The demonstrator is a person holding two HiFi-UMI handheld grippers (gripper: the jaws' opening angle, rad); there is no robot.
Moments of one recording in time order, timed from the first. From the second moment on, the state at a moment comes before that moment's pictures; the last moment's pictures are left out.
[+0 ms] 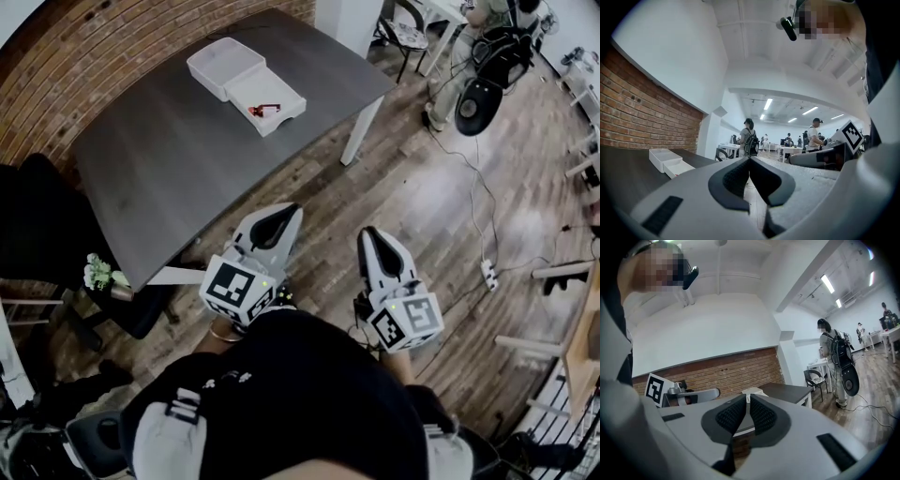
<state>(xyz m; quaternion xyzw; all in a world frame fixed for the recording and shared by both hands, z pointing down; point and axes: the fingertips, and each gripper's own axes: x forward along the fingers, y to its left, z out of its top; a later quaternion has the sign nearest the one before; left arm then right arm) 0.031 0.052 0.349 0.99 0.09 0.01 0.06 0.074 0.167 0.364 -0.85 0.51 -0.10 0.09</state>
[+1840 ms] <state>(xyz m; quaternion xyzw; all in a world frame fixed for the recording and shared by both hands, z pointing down) 0.184 -0.186 0.370 0.99 -0.11 0.01 0.07 0.282 -0.101 0.383 -0.73 0.67 -0.14 0.03</state>
